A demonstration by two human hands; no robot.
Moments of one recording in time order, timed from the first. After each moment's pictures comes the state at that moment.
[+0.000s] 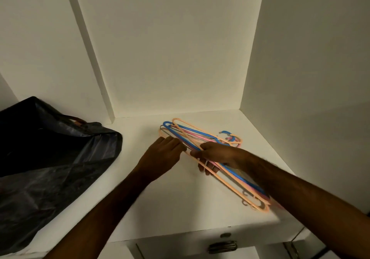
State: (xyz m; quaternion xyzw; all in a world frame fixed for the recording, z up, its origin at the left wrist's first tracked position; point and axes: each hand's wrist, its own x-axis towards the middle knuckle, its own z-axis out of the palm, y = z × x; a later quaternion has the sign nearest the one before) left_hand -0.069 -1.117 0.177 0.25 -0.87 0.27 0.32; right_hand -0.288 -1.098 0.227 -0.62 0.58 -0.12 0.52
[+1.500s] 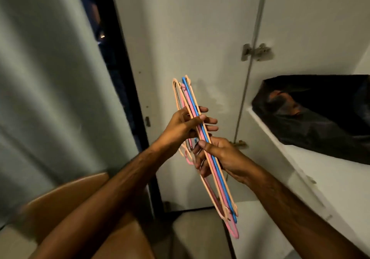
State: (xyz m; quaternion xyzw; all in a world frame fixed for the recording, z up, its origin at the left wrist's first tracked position) left_hand 0.042 -0.610 0.282 0.64 -0.22 -0.09 0.73; right_hand -0.014 -0.765 0.250 -0.73 -0.10 0.13 0.67
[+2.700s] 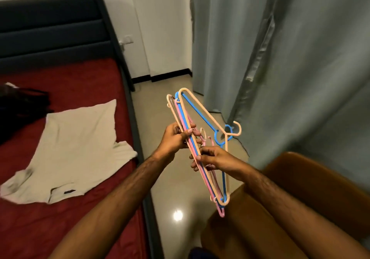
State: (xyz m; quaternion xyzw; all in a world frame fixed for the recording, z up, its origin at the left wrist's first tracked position) left_hand -0.334 0.111 0.091 0.55 0.38 0.33 0.67; right_hand -0.171 0.020 0.067 -0.57 -0.47 0.60 0.31
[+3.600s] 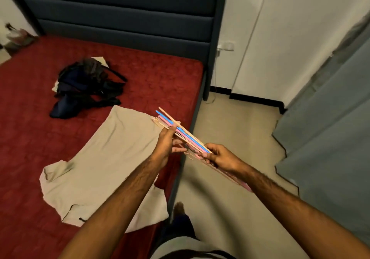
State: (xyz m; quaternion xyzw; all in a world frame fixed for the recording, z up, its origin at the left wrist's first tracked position) left_hand -0.511 0.591 0.008 0.25 0.58 0.51 0.58; right_hand -0.300 0.607 0.005 -0.46 -0.67 0.57 0.13
